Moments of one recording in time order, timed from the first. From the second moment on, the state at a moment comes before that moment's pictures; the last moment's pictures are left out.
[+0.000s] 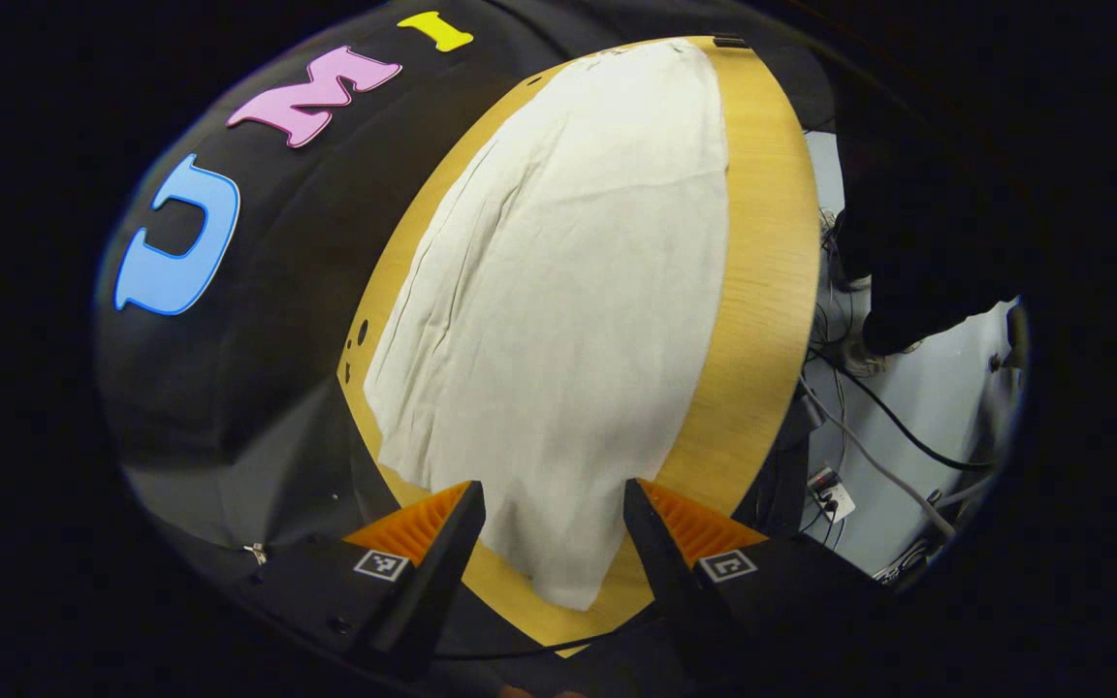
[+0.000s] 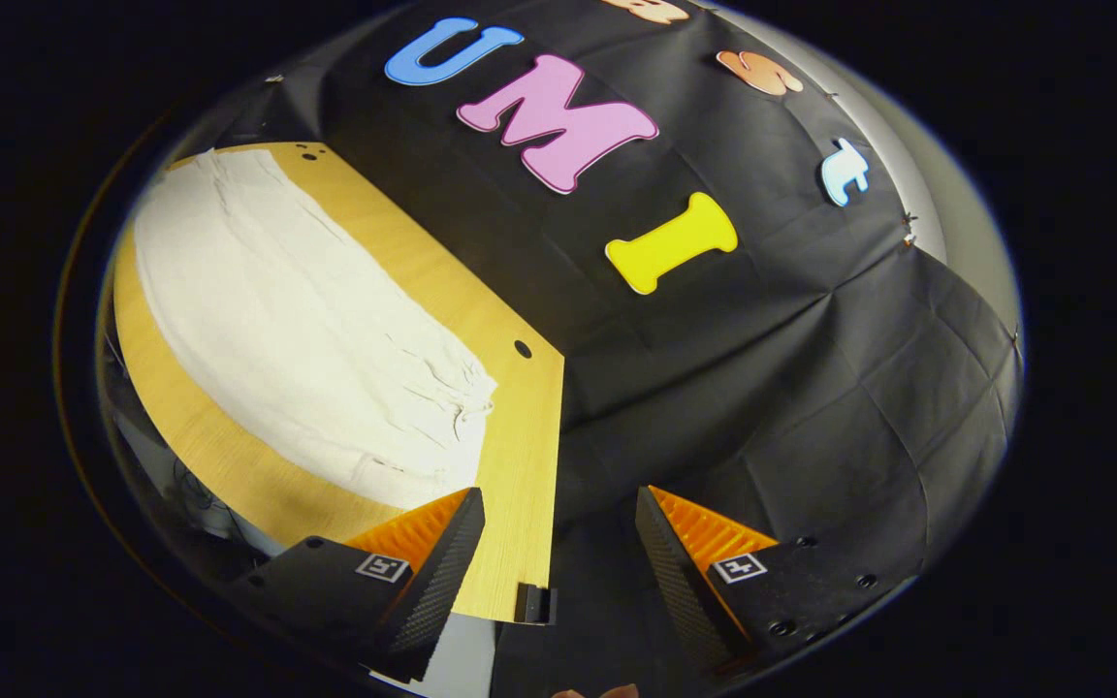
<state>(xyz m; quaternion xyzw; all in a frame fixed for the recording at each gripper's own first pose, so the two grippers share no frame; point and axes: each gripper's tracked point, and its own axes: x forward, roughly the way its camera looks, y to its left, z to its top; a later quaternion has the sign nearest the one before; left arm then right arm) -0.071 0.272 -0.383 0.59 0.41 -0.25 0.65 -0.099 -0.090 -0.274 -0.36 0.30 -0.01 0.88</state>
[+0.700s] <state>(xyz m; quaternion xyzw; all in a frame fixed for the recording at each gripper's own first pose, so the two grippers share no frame) -0.037 0.282 -0.407 0.59 0.52 -0.25 0.57 -0.070 -0.097 -0.410 -0.49 0.34 0.25 0.76</state>
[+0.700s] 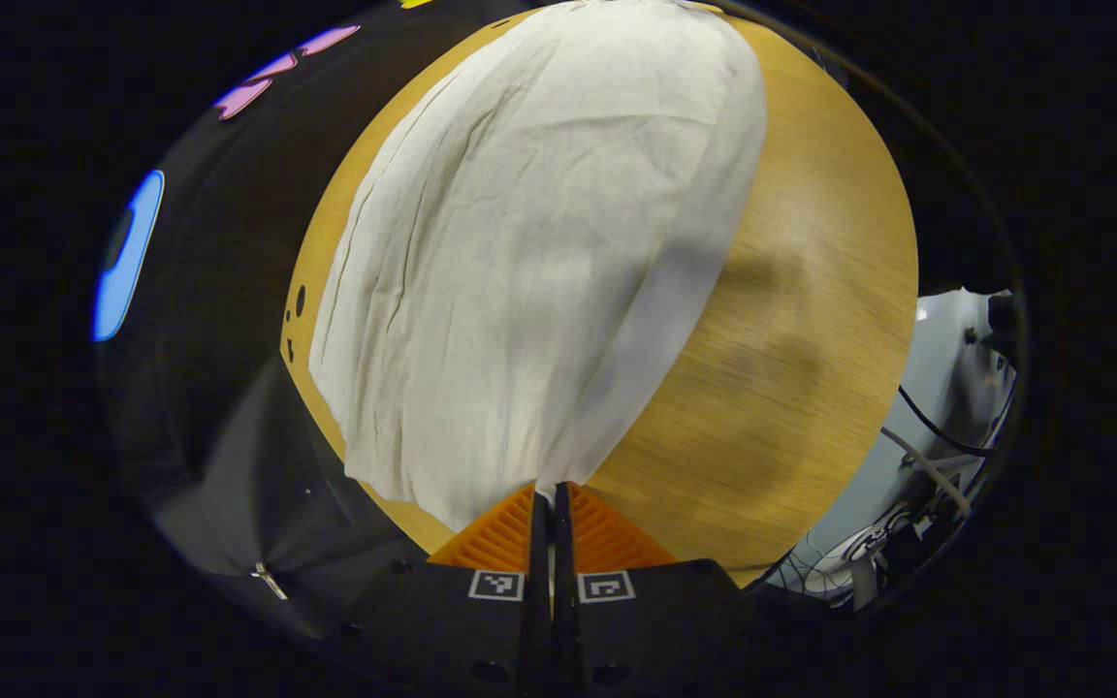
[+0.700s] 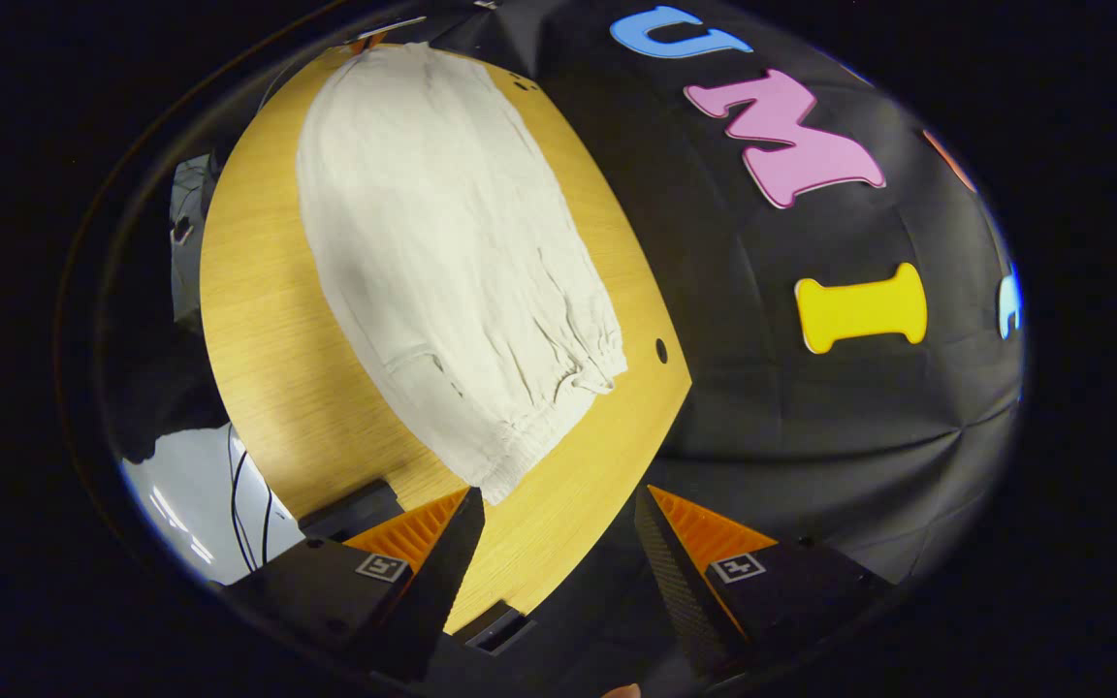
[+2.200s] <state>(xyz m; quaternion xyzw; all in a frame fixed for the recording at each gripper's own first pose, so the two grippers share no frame) -0.030 0.276 -0.404 0.55 0.53 -0.17 0.62 -0.029 -0.073 -0.489 -0.47 0.40 0.37 0.70</state>
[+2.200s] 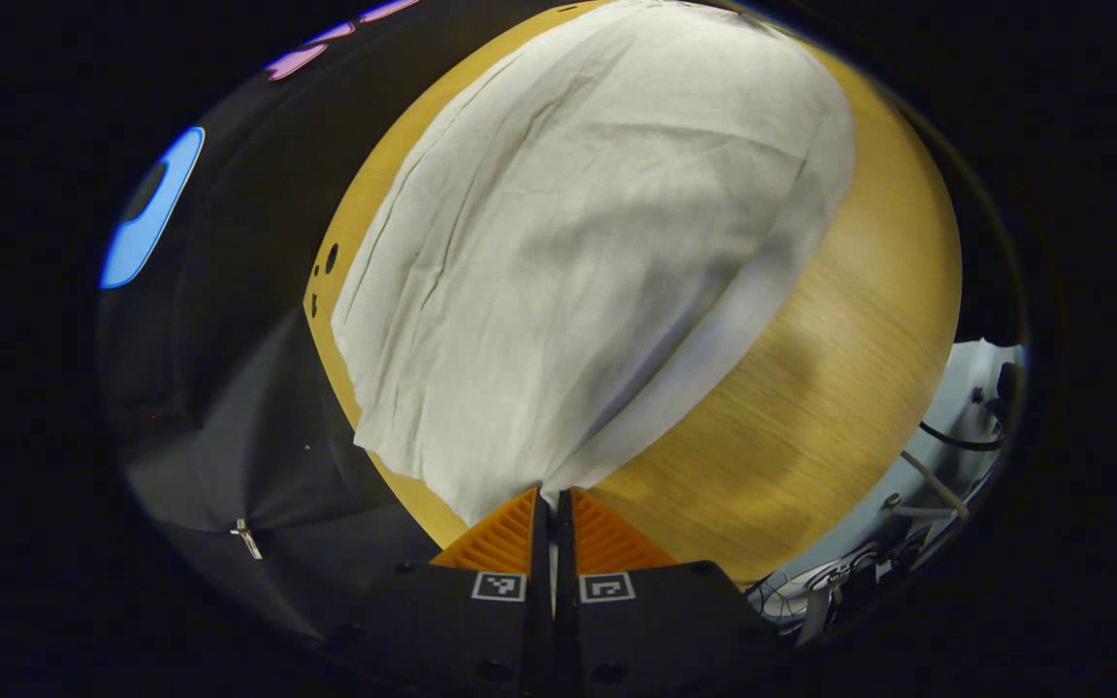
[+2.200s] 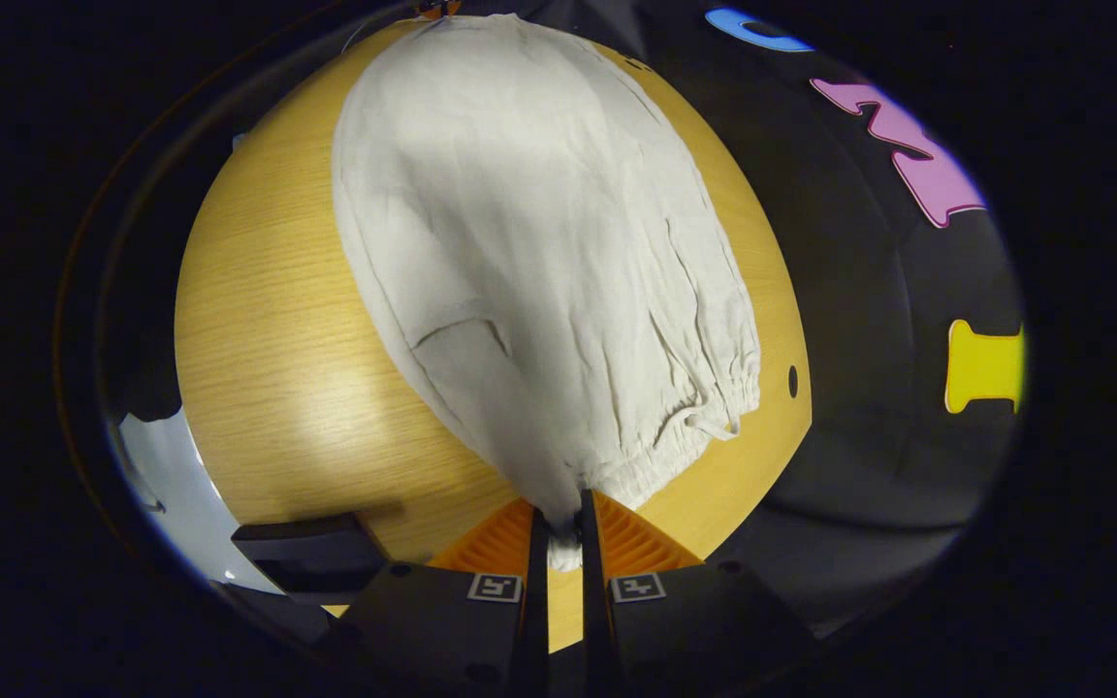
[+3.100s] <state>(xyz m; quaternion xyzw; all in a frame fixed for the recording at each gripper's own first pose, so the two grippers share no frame) 0.048 0.272 -0.365 0.38 0.52 -0.07 0.76 0.058 -0.060 -0.391 -0.30 0.42 0.20 0.83</state>
